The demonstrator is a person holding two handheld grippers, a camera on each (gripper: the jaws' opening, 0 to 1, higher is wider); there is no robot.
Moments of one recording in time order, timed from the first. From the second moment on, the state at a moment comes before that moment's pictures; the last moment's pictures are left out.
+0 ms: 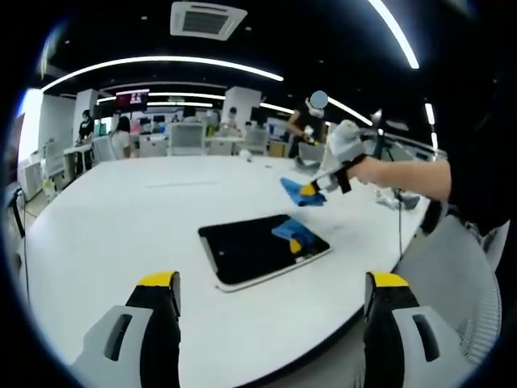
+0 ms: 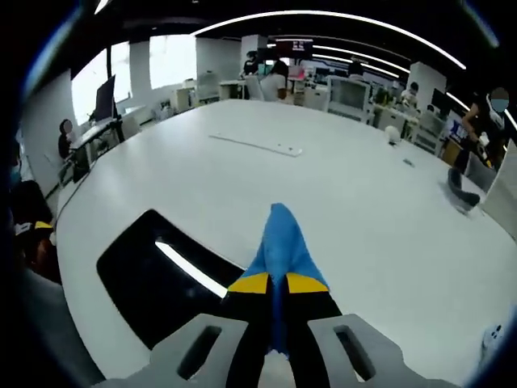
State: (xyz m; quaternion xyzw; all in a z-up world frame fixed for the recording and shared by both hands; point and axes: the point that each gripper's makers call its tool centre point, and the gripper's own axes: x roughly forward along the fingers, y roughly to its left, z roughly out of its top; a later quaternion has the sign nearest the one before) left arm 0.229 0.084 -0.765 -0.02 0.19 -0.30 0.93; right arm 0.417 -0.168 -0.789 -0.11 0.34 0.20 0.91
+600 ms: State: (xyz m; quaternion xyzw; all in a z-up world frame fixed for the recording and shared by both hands) left arm 0.228 0.084 -0.766 -0.02 0.20 -0.31 0.93; right arm 0.352 -0.179 -0.794 -0.10 0.37 0.20 0.90
